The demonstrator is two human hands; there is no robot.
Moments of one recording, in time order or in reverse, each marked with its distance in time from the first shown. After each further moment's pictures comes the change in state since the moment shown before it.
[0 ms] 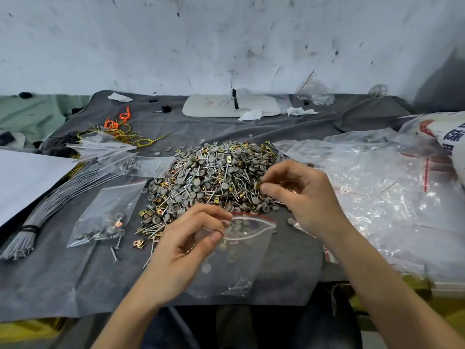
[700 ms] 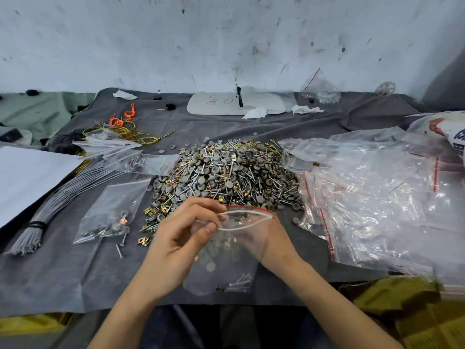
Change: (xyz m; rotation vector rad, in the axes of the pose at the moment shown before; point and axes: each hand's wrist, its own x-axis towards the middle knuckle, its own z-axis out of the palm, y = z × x) left_hand 0.000 -0.002 -0.010 -0.007 0.069 -0.006; right_hand -0.023 0.105 0.077 -0.706 -0.264 0.016
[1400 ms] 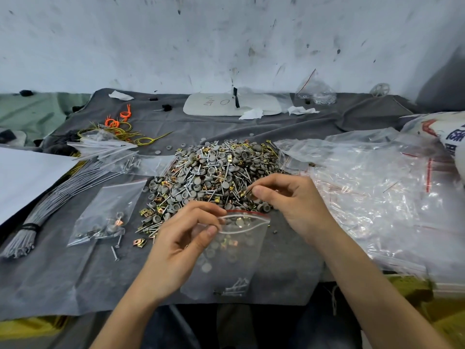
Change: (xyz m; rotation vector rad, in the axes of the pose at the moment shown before) left_hand 0.000 -0.005 0.006 0.025 -0.013 -0.017; right_hand -0.004 -0.035 -0.117 0.829 0.165 0.115
